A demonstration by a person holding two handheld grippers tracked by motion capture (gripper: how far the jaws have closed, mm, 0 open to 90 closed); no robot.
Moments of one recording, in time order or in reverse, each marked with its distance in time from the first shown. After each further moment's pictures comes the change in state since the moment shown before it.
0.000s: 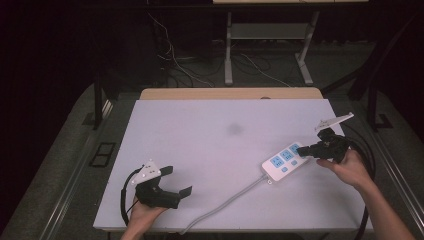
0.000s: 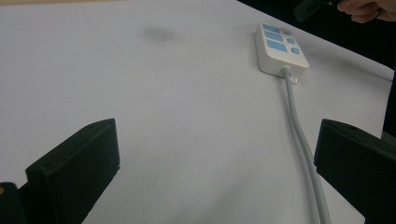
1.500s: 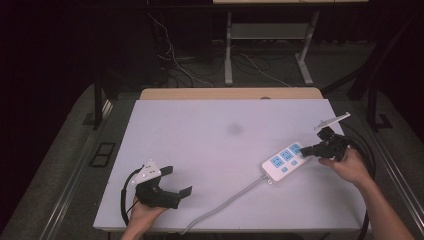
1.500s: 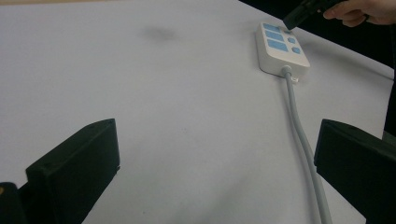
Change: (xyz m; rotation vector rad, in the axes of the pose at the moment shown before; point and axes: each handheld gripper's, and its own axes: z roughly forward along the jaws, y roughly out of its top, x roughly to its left) left arm 0.000 0.000 0.000 0.004 0.002 0.004; right arm -0.025 -0.009 0.016 0.083 -0.054 0.053
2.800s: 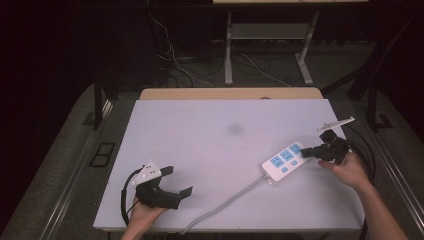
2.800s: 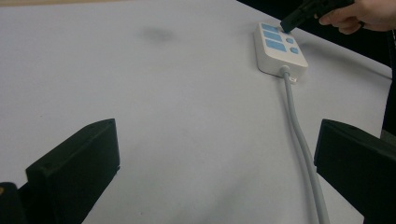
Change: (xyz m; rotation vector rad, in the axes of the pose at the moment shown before) left arm -0.001 0.000 -0.001 -0.003 -0.002 0.002; right arm -0.004 -0.014 0.003 -0.071 0.005 0.054
